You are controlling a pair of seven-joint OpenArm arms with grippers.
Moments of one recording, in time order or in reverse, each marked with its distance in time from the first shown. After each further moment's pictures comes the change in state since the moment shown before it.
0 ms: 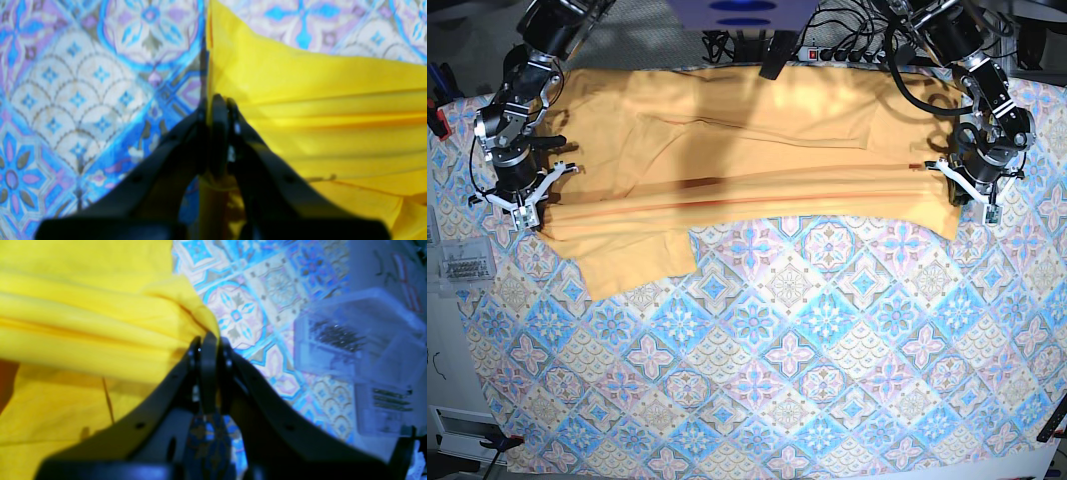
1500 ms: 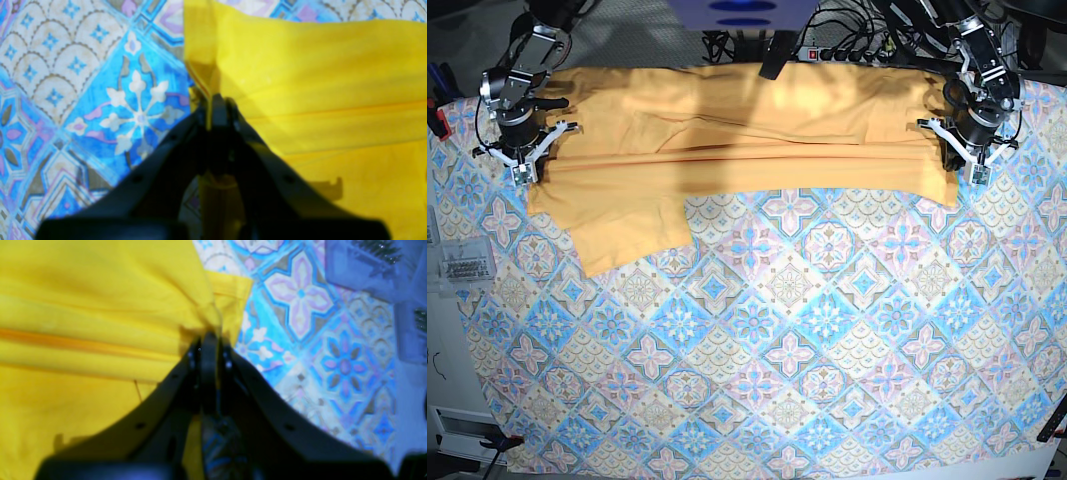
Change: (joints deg) left arm 9.7 -0.4 3.1 0.0 5.5 0.3 -12.2; right arm -5.3 -1.6 4.9 -5.3 -0.2 -0.4 0.0
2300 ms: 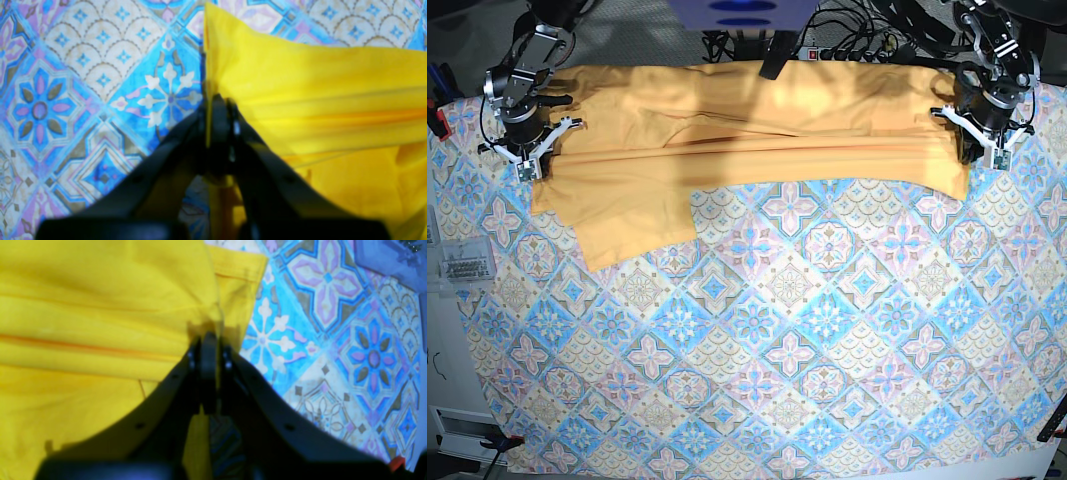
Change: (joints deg) left arm 6.7 0.5 -4.1 8.5 -8.0 -0.8 1.0; right arm 0.0 -0.3 0.0 -0.7 0.0 0.4 0.2
